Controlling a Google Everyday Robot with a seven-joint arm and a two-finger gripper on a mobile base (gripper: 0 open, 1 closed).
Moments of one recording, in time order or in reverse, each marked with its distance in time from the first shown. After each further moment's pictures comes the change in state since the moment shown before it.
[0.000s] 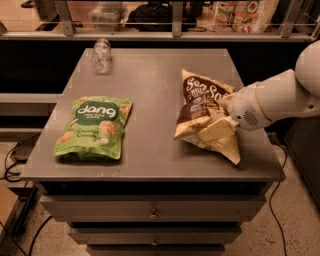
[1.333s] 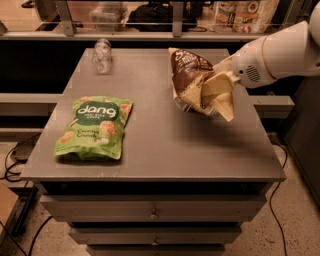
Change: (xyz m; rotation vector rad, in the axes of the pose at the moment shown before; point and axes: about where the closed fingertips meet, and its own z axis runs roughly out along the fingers) arm -0.080 -0.053 -0.040 0.108 -0.140 -0.007
